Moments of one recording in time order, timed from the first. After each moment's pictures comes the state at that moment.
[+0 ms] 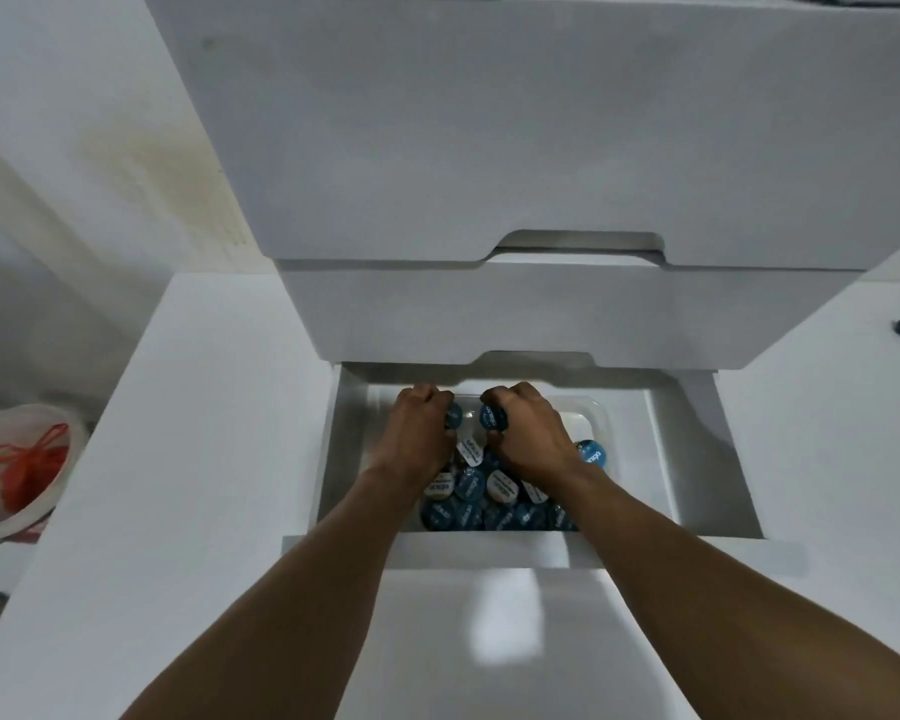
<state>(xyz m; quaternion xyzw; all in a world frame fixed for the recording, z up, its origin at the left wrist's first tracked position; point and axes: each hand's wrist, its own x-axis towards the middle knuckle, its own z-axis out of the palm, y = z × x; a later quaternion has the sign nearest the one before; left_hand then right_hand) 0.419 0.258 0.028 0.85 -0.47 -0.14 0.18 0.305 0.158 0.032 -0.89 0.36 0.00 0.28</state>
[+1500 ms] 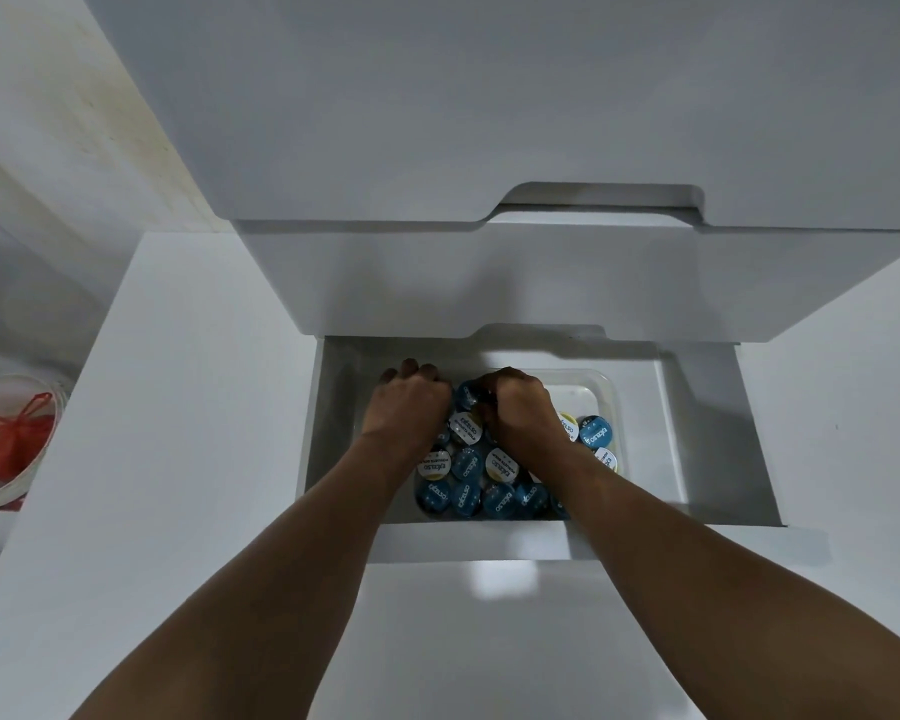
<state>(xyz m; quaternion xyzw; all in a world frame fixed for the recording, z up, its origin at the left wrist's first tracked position) 0.431 0.247 0.013 0.82 -0.56 -0.07 -0.03 0.314 0.155 0.010 -0.88 0.35 -0.04 0.32</state>
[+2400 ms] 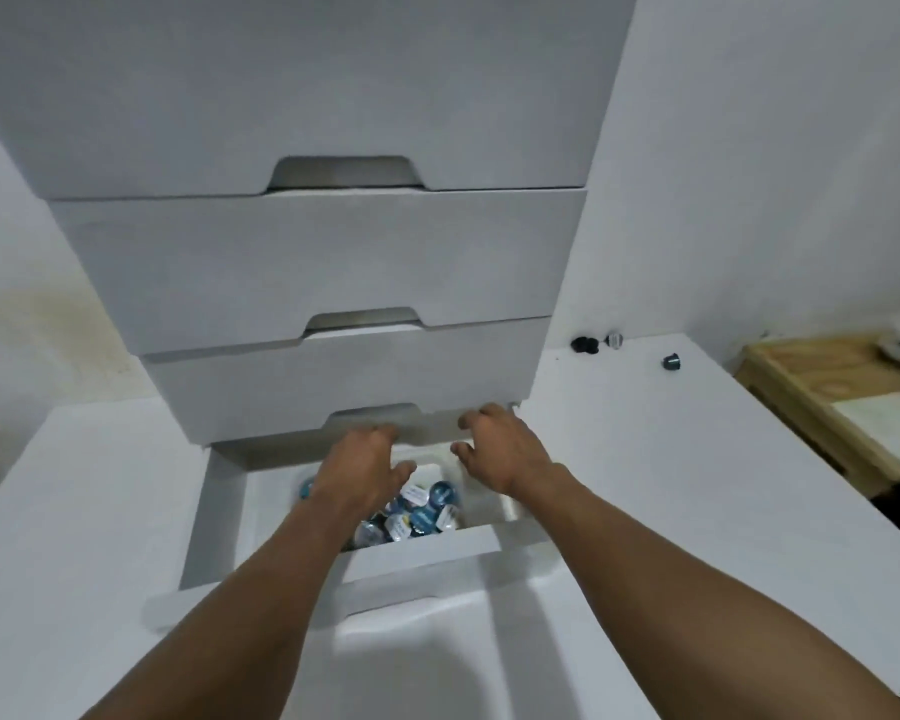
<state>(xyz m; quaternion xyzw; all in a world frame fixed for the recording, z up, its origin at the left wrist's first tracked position) 0.312 0.233 0.122 0.82 -0.54 -0.10 0.14 0.162 0.131 0.131 -0.90 0.41 -0.05 0.13</state>
